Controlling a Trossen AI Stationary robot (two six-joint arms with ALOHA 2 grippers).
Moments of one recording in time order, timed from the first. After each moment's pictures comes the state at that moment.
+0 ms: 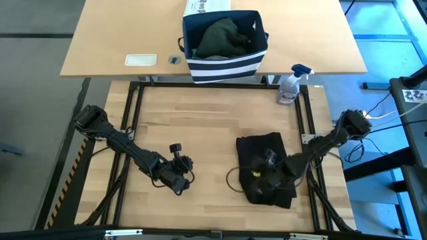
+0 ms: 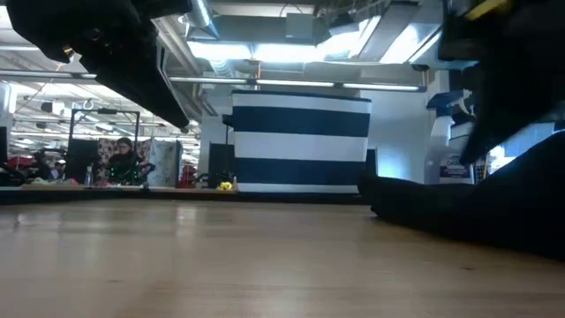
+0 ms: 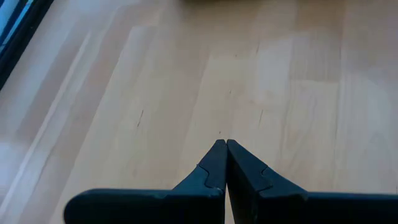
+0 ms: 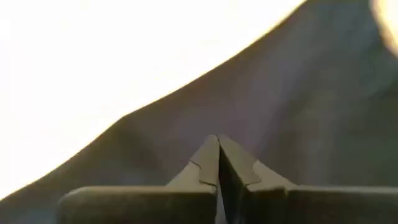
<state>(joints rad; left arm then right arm) -0.53 1.58 0.96 -0.52 -0.67 -0.56 0.56 1.52 0.87 -0.58 0.46 0.94</state>
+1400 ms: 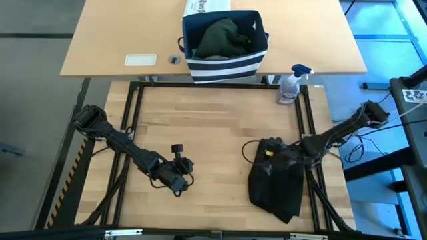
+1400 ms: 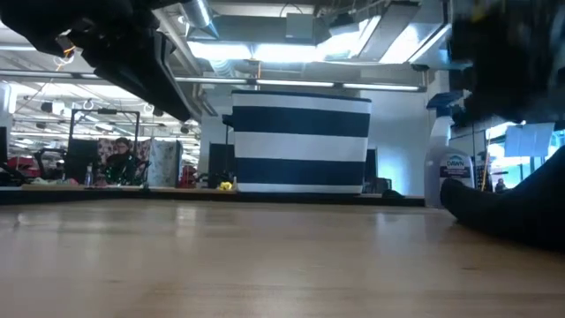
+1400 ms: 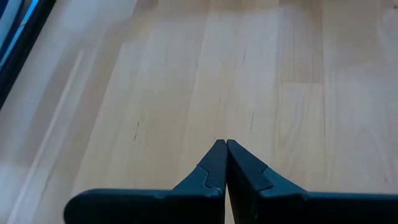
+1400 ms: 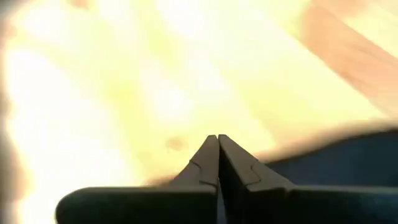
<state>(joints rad) -0.54 1.57 0.96 -0.48 -0.65 -0.46 0.48 1.12 0.63 -0.42 0.41 0.99</state>
